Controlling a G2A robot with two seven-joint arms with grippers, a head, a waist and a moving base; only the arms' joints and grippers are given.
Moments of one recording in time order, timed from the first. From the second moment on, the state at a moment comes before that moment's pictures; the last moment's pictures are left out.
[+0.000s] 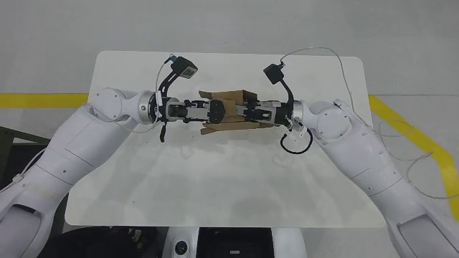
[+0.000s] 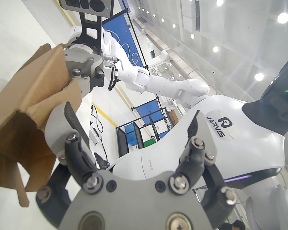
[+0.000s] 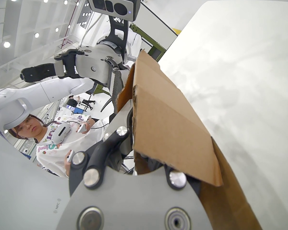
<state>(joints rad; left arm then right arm) 0.59 -0.85 -0.66 -1.36 -0.93 -0.63 -1.19 -0.72 -1.11 0.79 -1.33 0.23 -0.63 0.77</state>
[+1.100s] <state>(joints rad) 0.69 -0.88 -0.84 -1.28 -0.90 -0.58 -1.24 -0.73 -1.13 0.80 -1.34 0.32 -0.64 0.94</state>
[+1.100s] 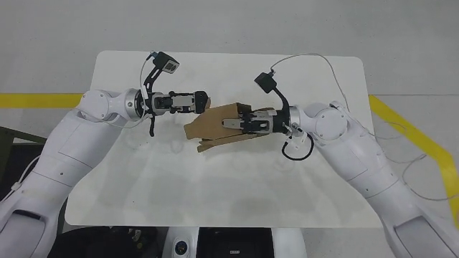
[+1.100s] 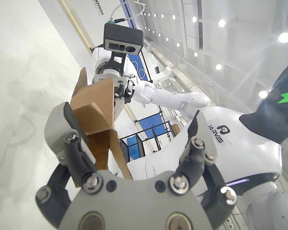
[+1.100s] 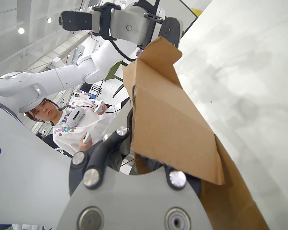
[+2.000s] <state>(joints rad) 0.74 -0.90 -0.92 -1.36 -0.80 -0.54 -1.28 -0.78 -1.14 0.91 -1.35 0.15 -0.64 0.69</state>
